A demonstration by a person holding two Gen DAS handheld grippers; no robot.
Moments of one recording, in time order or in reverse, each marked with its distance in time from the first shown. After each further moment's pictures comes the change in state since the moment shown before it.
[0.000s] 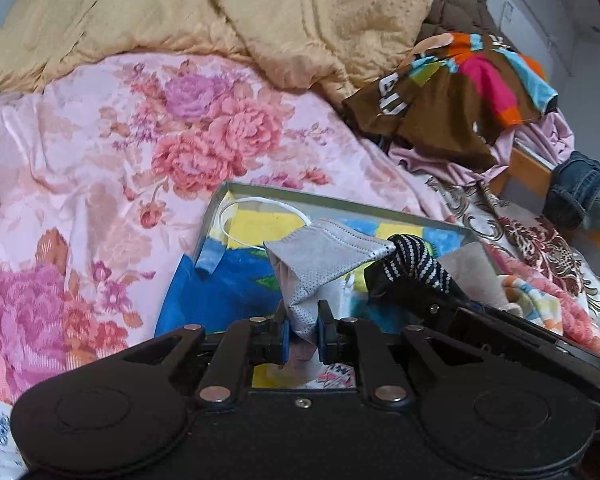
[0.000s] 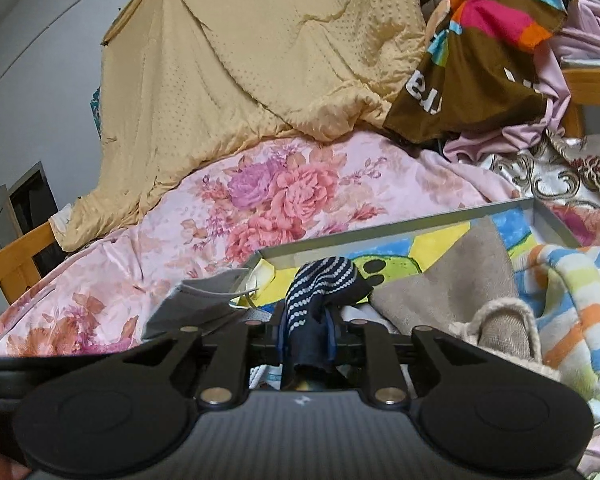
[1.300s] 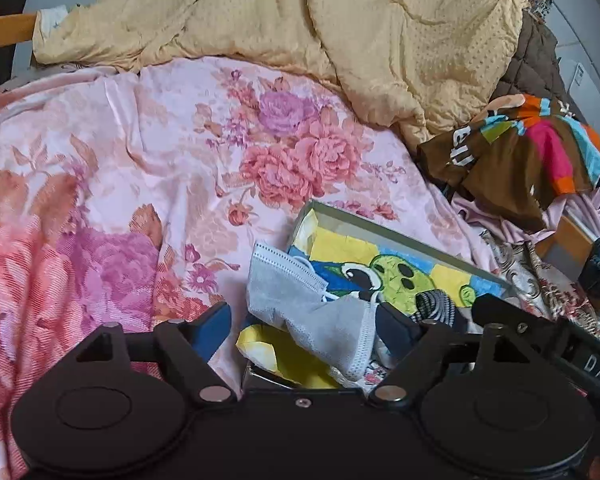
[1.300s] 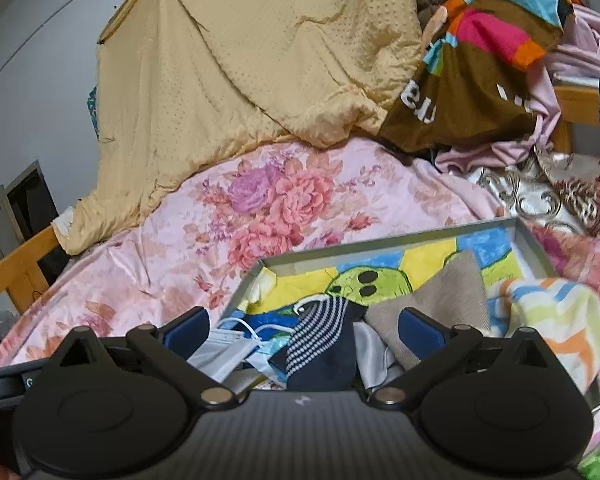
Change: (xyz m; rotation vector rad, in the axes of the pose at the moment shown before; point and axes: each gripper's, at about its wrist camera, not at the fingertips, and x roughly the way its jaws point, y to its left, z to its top) left arm -0.051 0.030 -0.004 -0.204 -0.083 0.136; right arm -0.039 0.013 0.034 -0.006 0.025 -0.023
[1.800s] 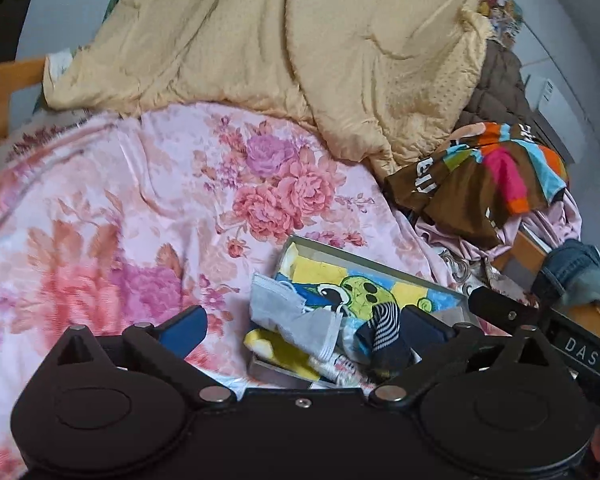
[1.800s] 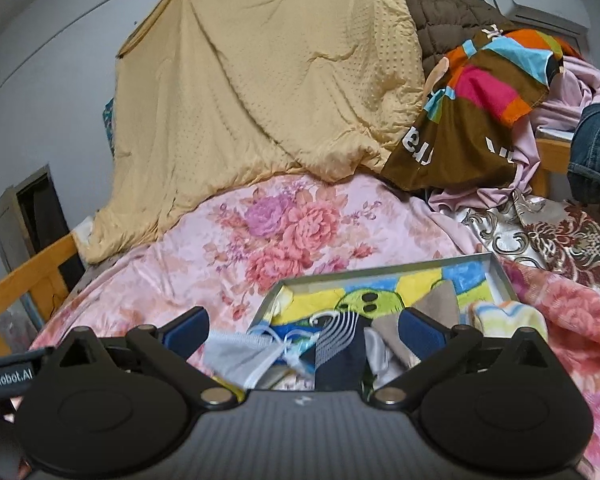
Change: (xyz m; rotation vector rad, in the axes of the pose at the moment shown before) left arm -0.108 -0.001 0.009 0.050 -0.065 -0.042; right arm -0.086 0.040 0.004 -0.054 -0.057 -0.036
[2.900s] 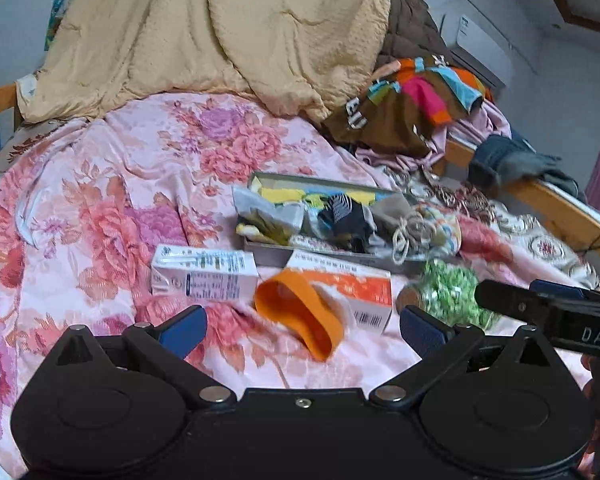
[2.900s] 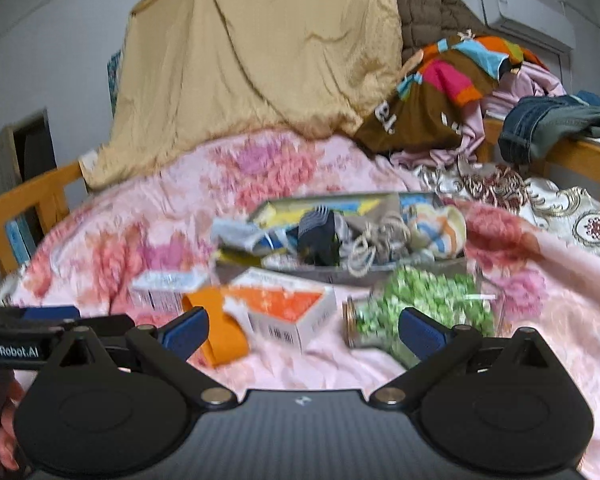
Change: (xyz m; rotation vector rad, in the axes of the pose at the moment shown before) left arm -0.103 0.022 -0.099 0.230 0.074 -0.129; right arm -0.126 0.035 -0.106 -0.088 0.078 -0.123
